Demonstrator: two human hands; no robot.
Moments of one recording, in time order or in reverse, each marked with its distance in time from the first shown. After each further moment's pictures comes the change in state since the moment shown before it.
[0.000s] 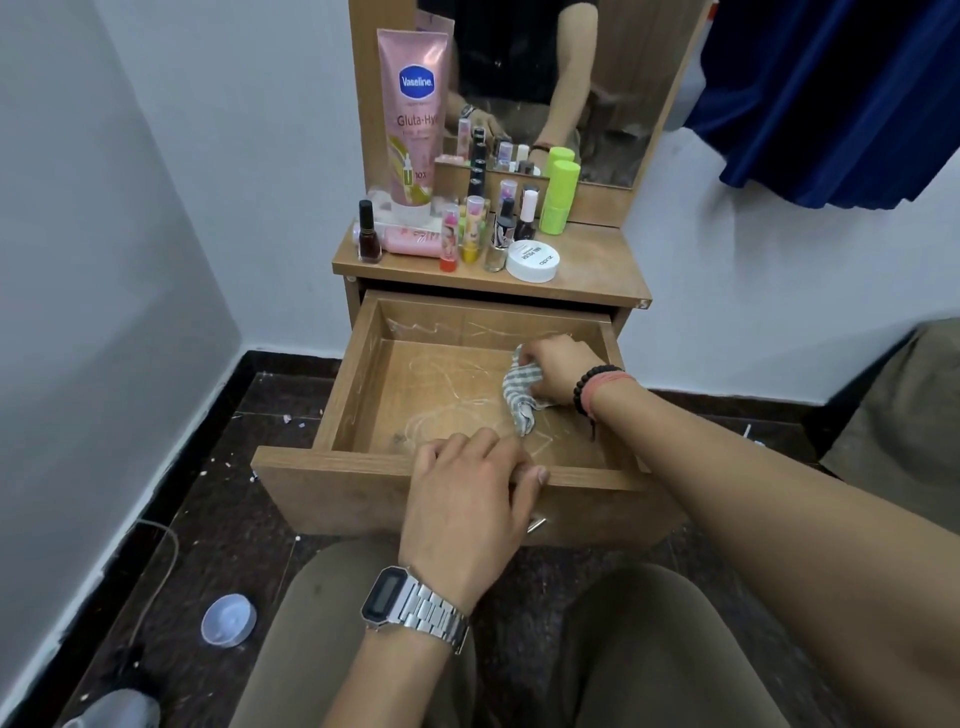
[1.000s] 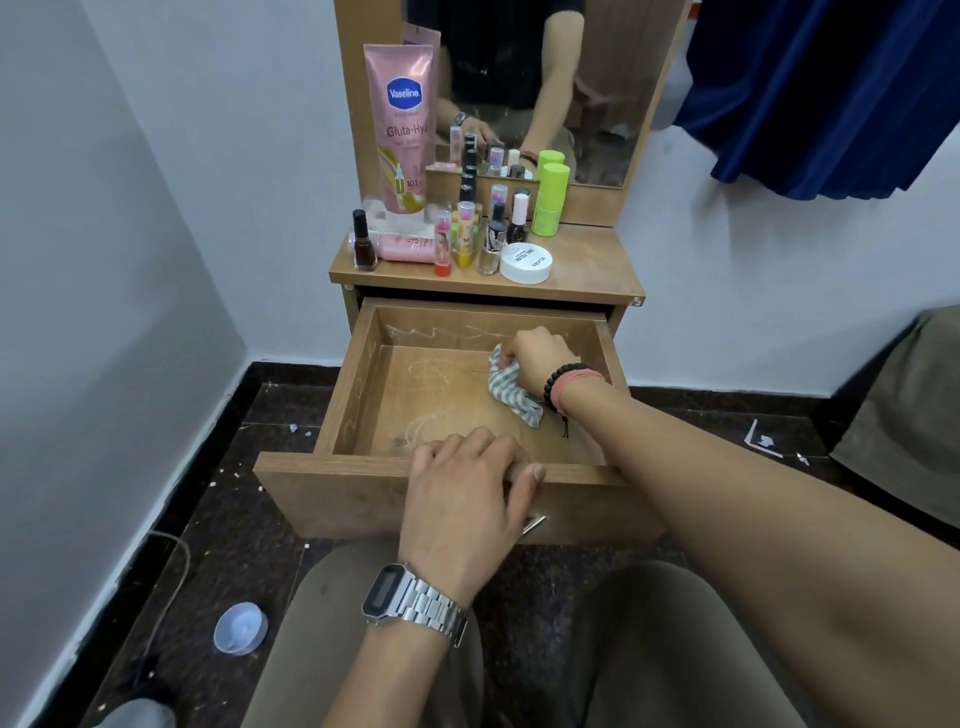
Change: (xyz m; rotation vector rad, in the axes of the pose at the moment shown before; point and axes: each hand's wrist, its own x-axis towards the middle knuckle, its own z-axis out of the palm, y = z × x) left_hand 0.001 -0.001 -0.002 0.015 -0.020 0.000; right_hand 0.008 -0.016 0.002 0.121 0.131 -0.004
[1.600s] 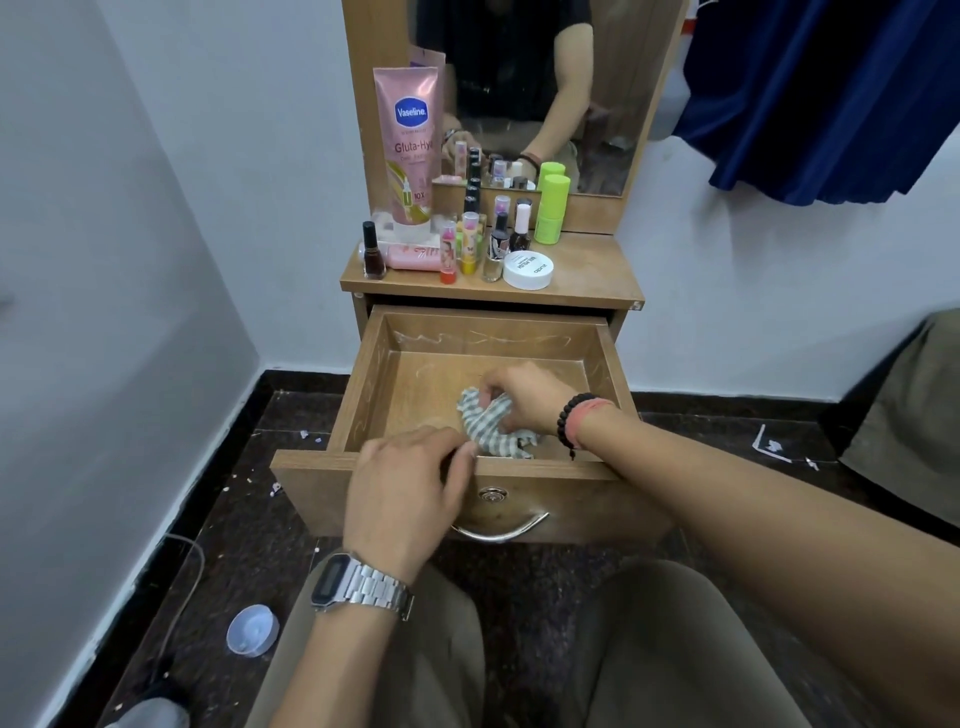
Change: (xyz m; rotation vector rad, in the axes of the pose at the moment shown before) left_hand -0.003 -0.036 -0.025 -0.022 0.010 -0.058; right_hand -0.038 -0.015 0.008 0.121 -0.138 -0.196
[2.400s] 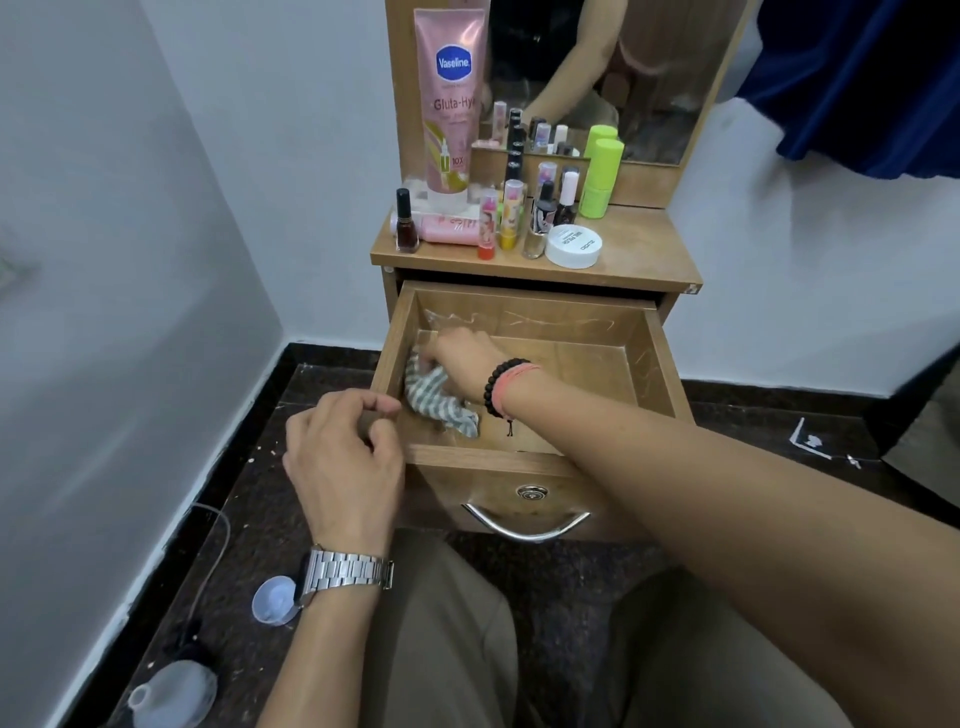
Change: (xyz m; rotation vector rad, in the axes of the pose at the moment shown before) left_hand 0.002 -0.052 0.000 -0.184 0.418 -0.490; right_hand 0.071 -0.081 0.021 -0.214 0.061 -0.202
